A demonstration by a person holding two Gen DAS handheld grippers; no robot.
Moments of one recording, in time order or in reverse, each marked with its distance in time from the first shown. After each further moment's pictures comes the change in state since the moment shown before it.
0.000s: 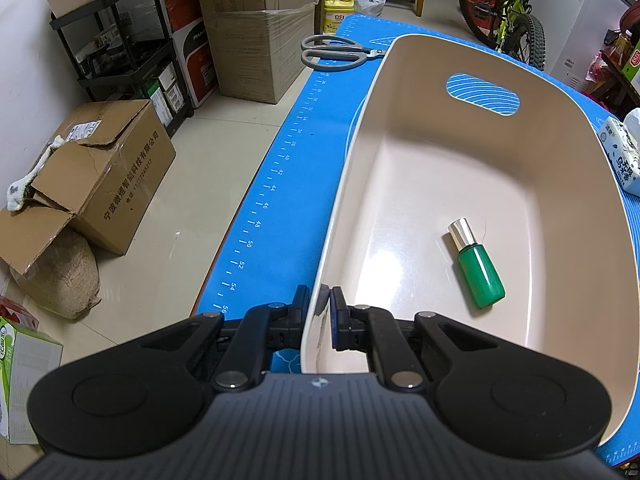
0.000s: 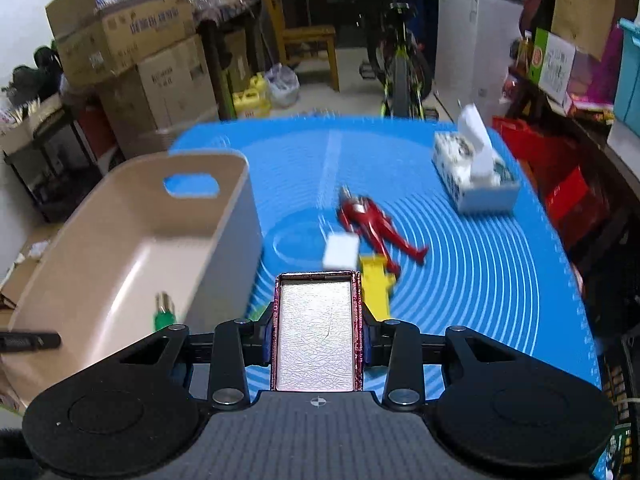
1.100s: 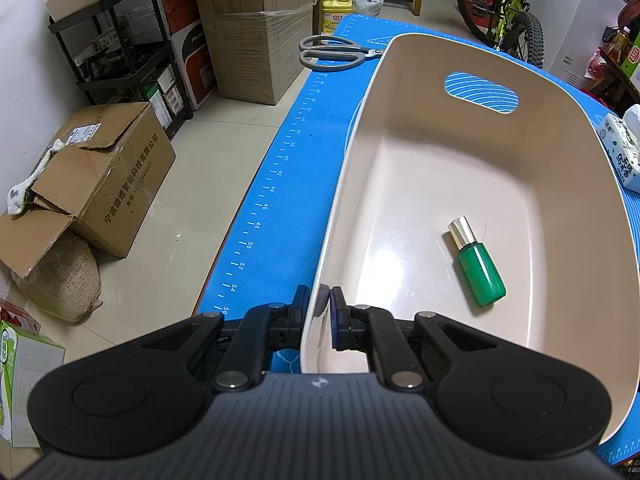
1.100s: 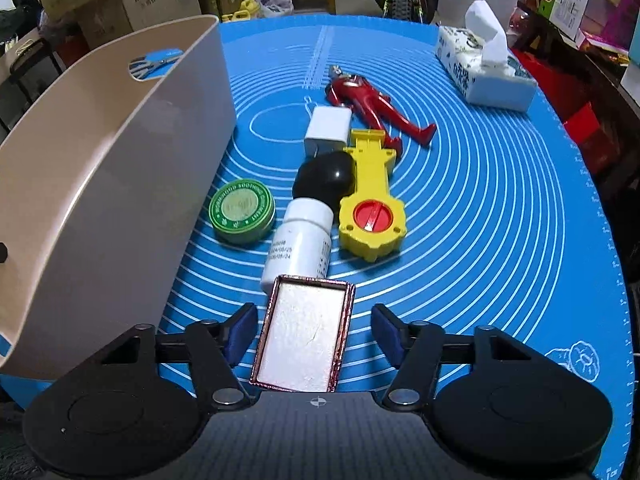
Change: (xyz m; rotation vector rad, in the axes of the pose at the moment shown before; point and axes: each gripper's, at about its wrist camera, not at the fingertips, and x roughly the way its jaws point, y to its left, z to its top) left arm 0.000 0.000 0.000 0.012 -0.002 0.002; right arm 0.065 -0.016 -0.068 -0.005 0.264 -0.038
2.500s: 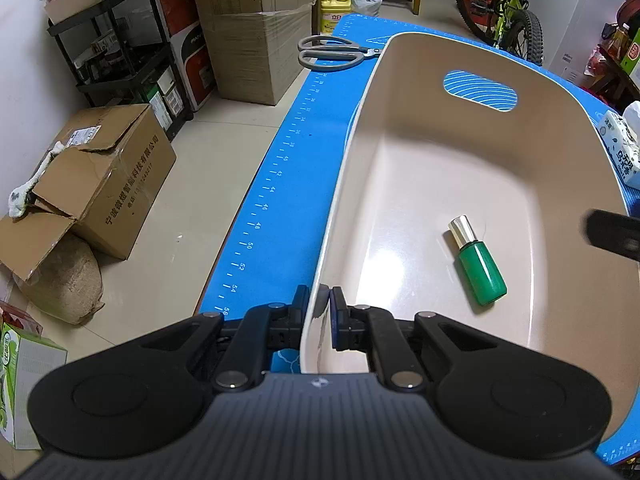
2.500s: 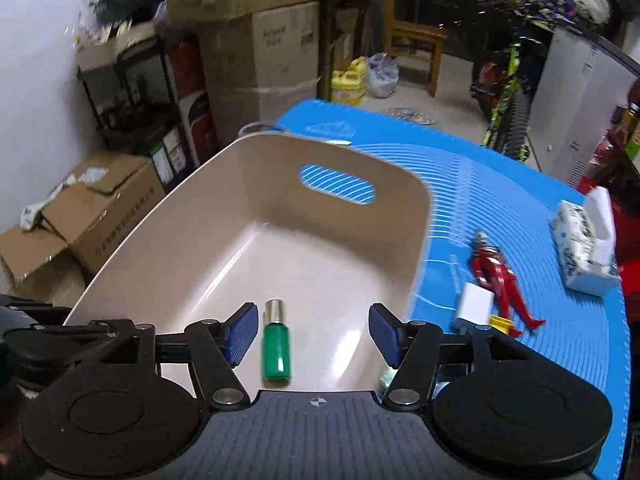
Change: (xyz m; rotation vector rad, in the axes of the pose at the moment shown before) left arm 0.000 0.000 0.000 0.006 -0.001 0.002; right arm -0.071 0.118 0.072 -0.270 -0.190 0.115
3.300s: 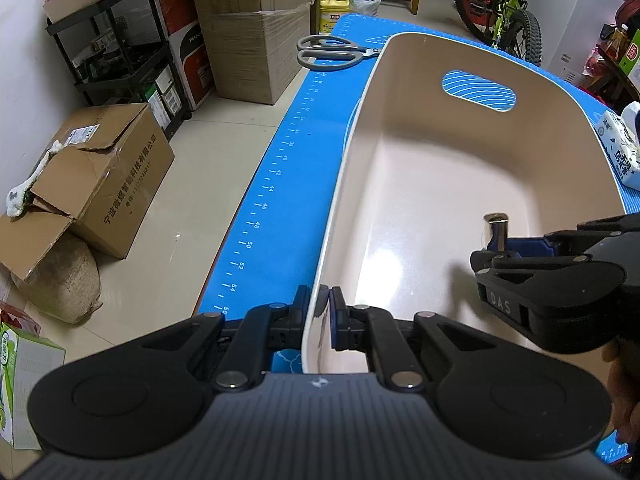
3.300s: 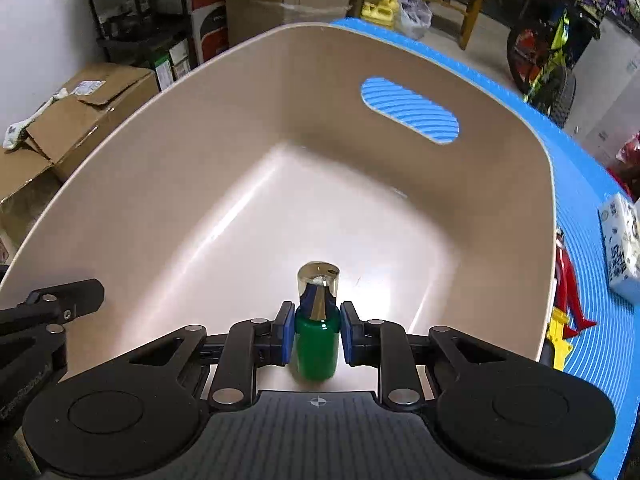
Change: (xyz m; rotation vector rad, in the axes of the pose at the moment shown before) left arm -0.002 0.000 -0.001 0.000 0.001 -0.006; right arm 0.098 0.063 0.002 -0.130 0.266 -0.018
